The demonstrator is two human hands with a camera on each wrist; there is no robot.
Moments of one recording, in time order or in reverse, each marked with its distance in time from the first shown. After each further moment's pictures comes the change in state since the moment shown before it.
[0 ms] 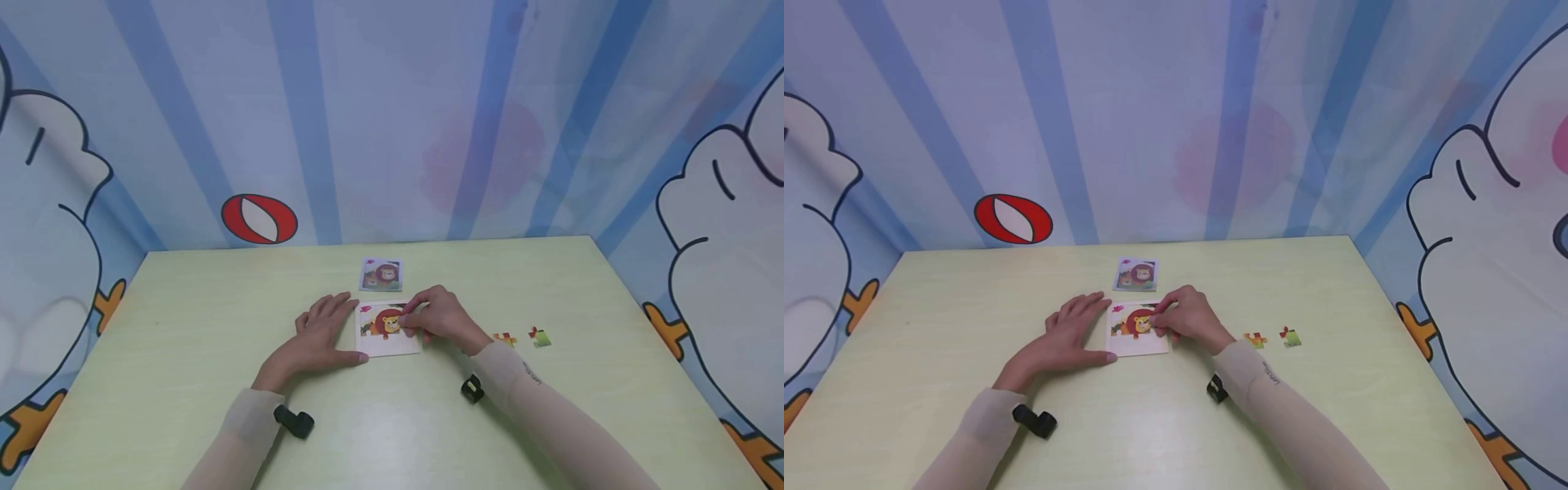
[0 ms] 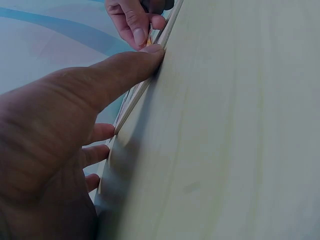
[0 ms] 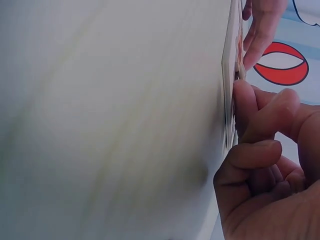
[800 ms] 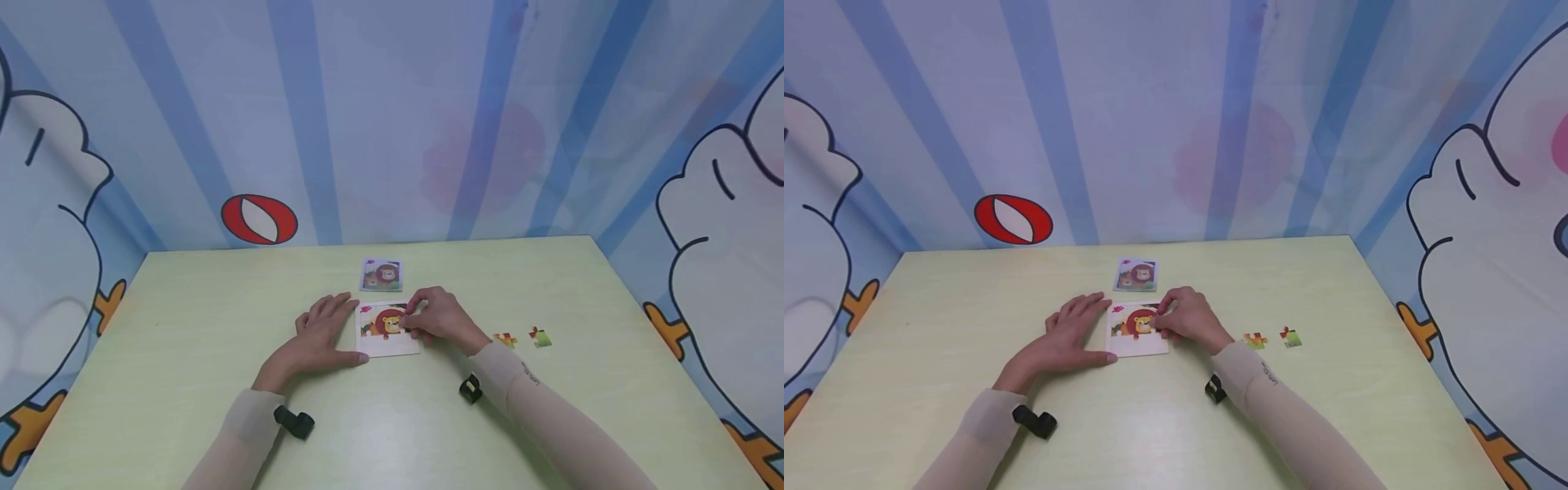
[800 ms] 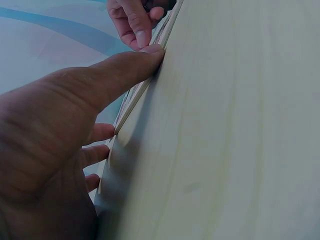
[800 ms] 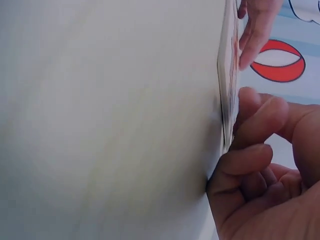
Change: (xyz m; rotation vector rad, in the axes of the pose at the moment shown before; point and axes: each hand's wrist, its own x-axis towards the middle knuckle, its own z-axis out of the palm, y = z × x) left_hand 0.000 0.001 -0.001 -0.021 0.009 0.013; right_hand 0.001 0.000 0.001 -0.077 0.007 0.031
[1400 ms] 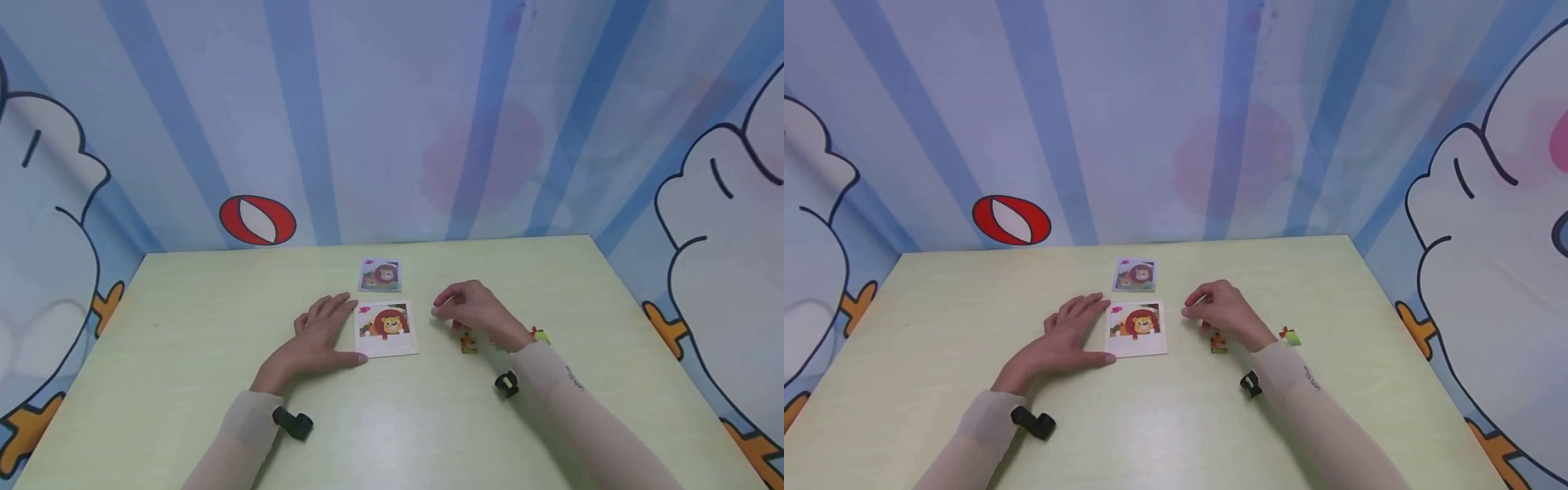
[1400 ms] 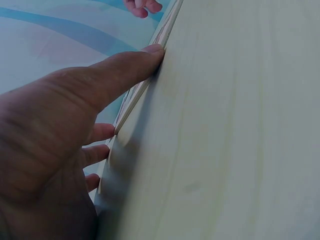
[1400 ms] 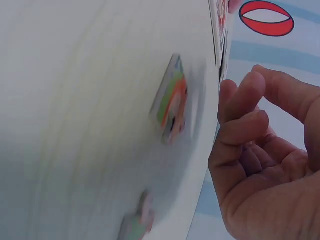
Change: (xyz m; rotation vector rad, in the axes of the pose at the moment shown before) left_hand -0.003 0.004 -0.003 -0.008 -0.010 -0.012; right_hand -0.020 0.022 -0.058 0.044 -0.025 -0.010
